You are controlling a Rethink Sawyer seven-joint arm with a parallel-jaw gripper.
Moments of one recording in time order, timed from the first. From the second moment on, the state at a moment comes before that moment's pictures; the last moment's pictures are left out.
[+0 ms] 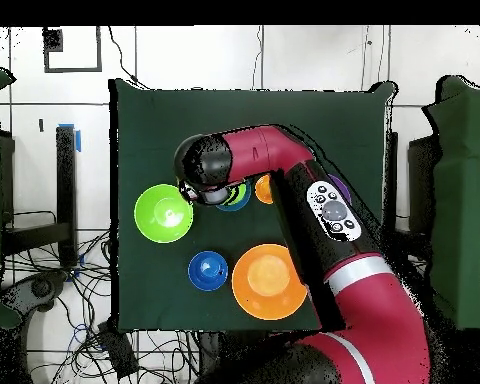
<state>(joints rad) -0.50 -0.55 0.63 1.48 -0.50 1.02 1.62</state>
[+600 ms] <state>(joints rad) -0.50 -0.55 0.64 1.48 -0.55 1.02 1.62</state>
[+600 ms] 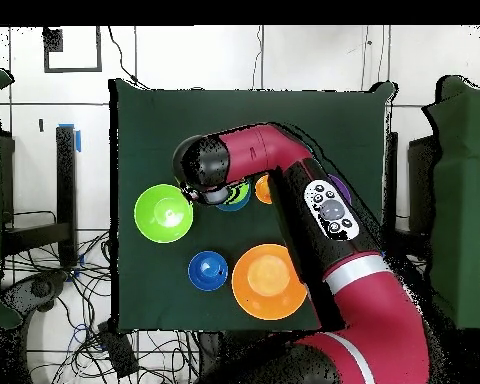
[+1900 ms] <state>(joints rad) -0.50 -0.54 0.66 1.45 -0.56 1.02 1.62</state>
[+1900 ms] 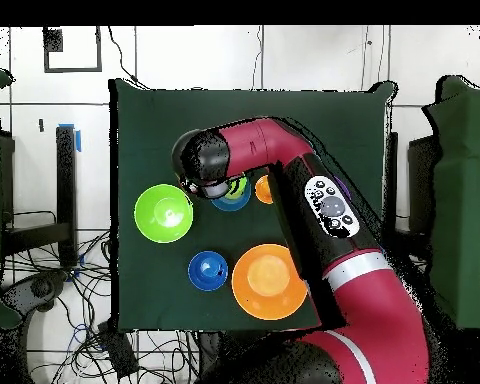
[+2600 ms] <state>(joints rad) -0.51 -0.54 0.68 1.45 -0.57 1.02 1.62</state>
